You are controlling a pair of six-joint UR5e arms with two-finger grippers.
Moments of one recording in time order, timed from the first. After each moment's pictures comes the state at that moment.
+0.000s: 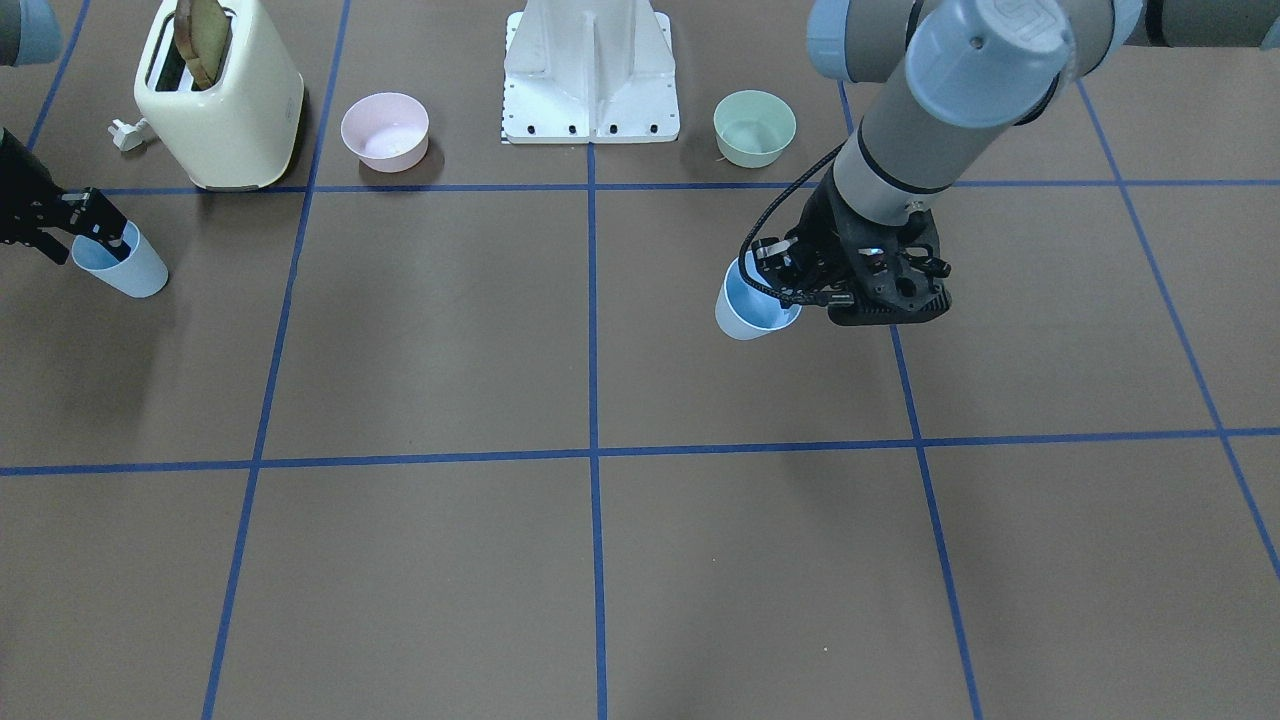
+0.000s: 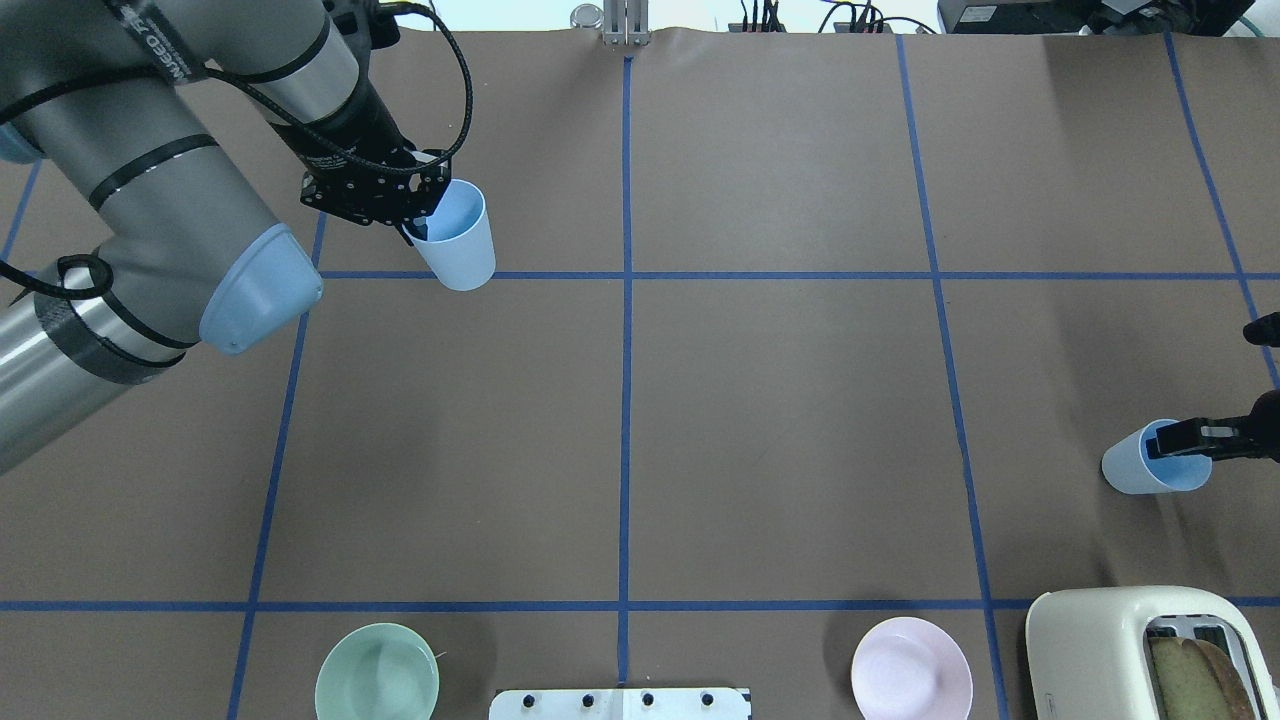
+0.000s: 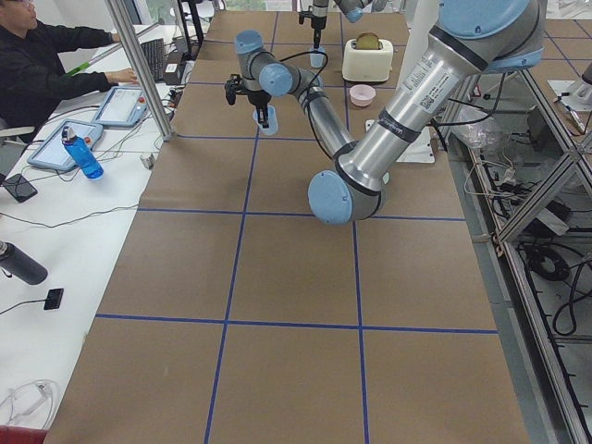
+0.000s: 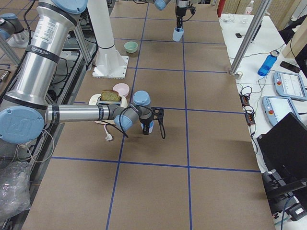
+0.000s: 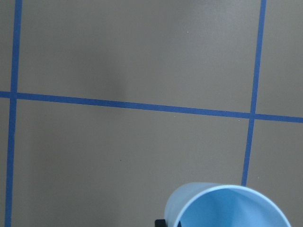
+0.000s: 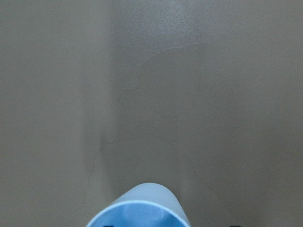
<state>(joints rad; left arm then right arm) -0.88 -2.27 -1.77 -1.35 -2.26 -1.01 0.89 -1.93 1.85 -0.82 2.12 0.95</state>
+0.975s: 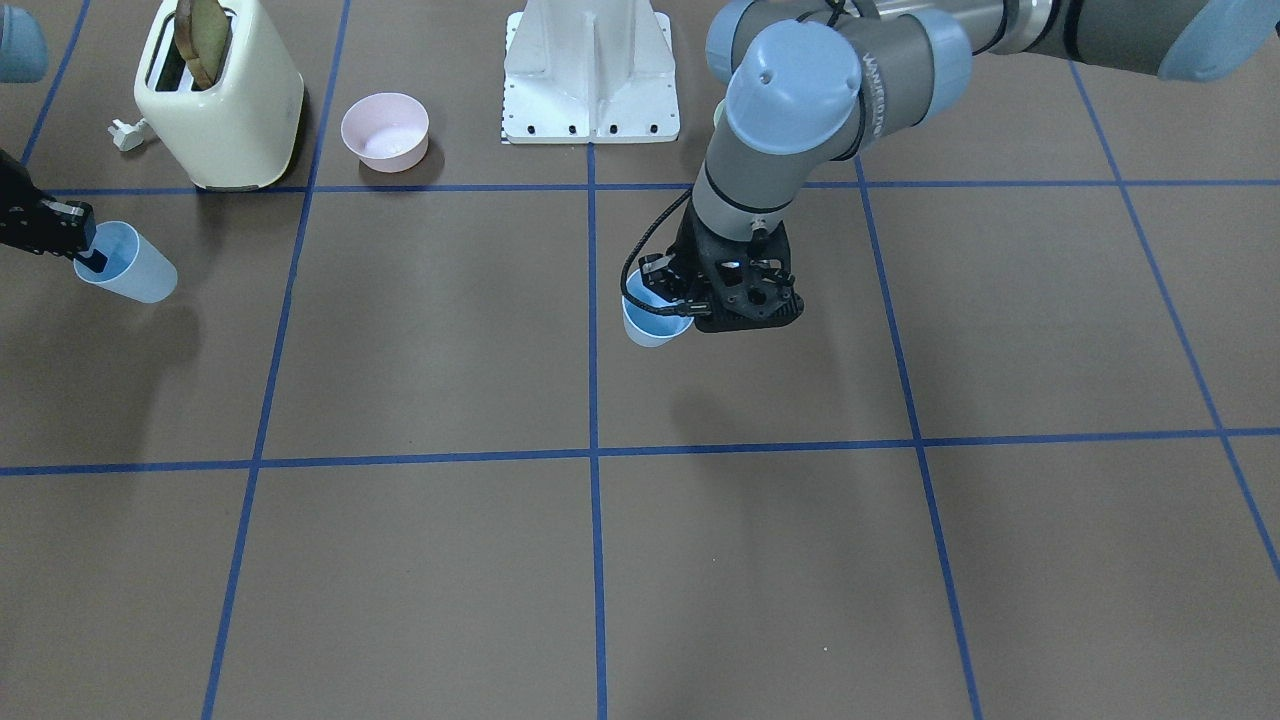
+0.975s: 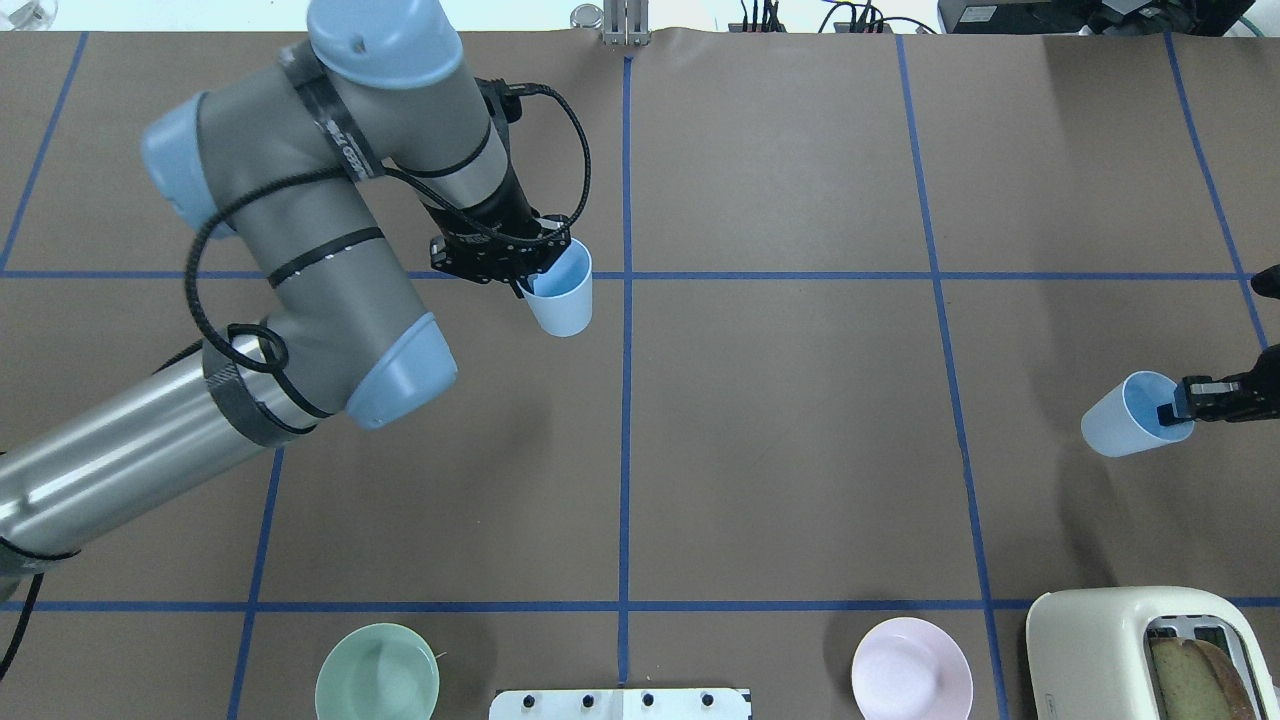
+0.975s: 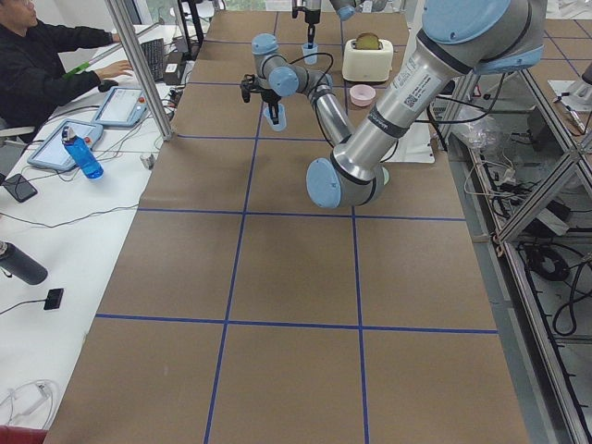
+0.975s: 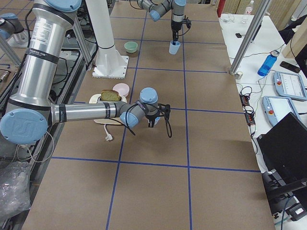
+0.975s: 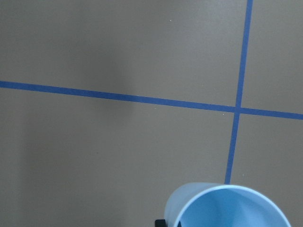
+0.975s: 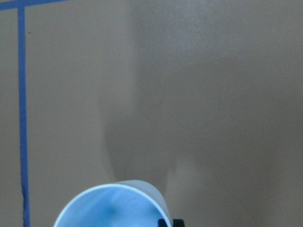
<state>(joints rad) -0.70 -2.38 -1.60 -1.51 -2.12 -1.22 1.02 -1.81 1.85 -0.92 2.29 0.92</state>
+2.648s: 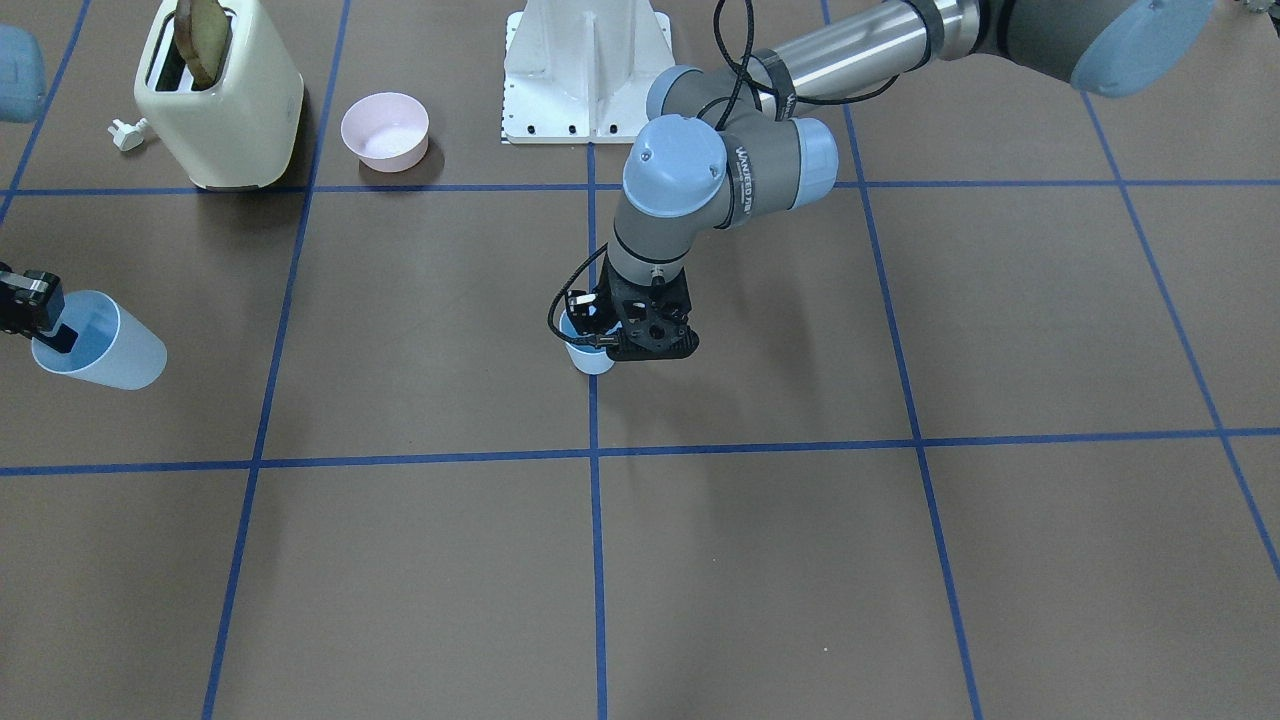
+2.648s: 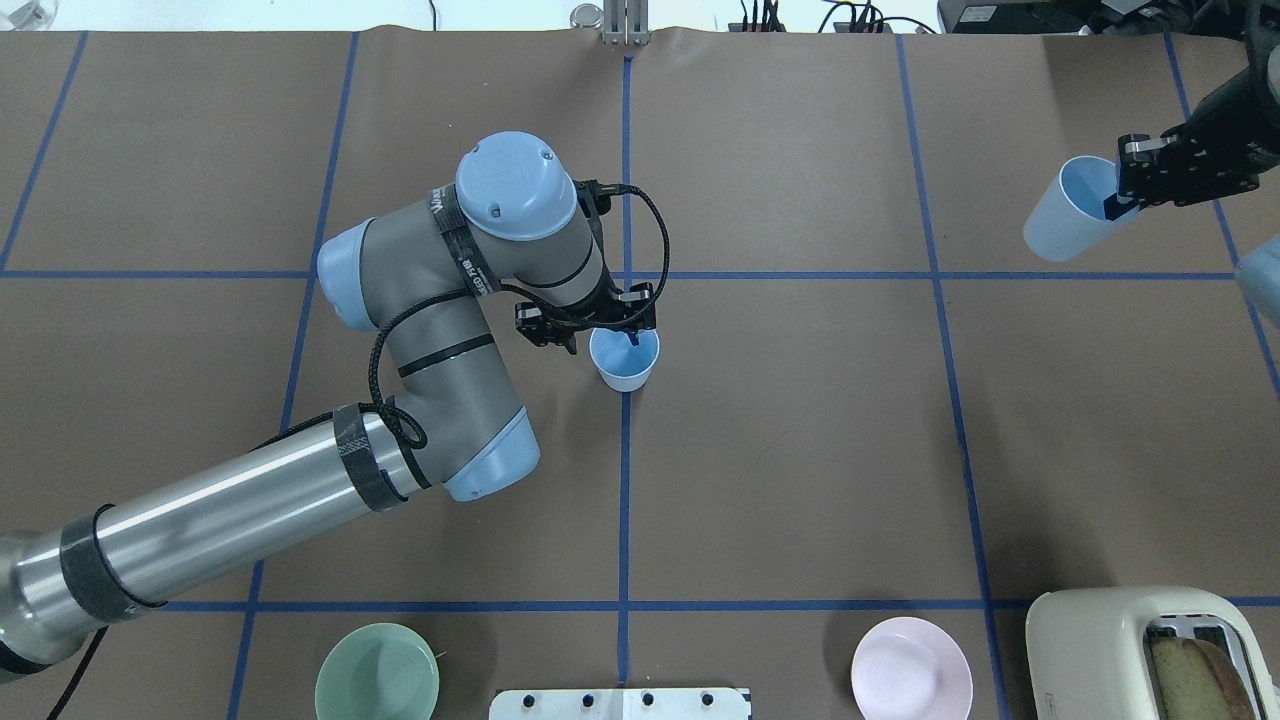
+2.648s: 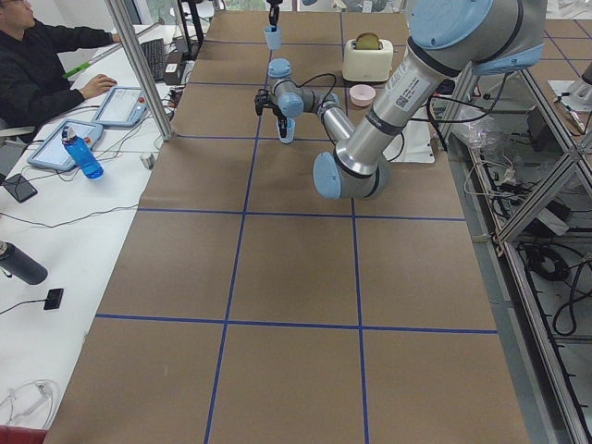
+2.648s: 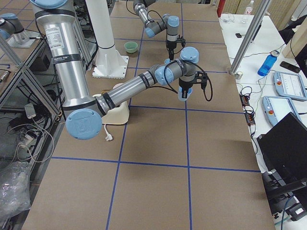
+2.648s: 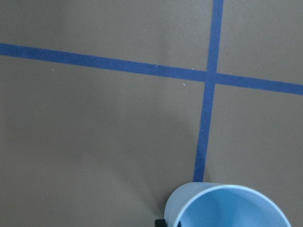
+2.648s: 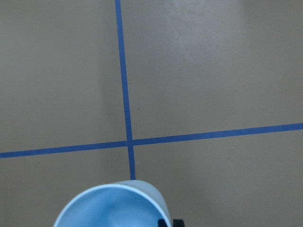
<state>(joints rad) -0.59 -2.41 -1.42 -1.79 -2.02 -1.30 1.20 -1.33 1.88 -1.59 2.34 0.74</state>
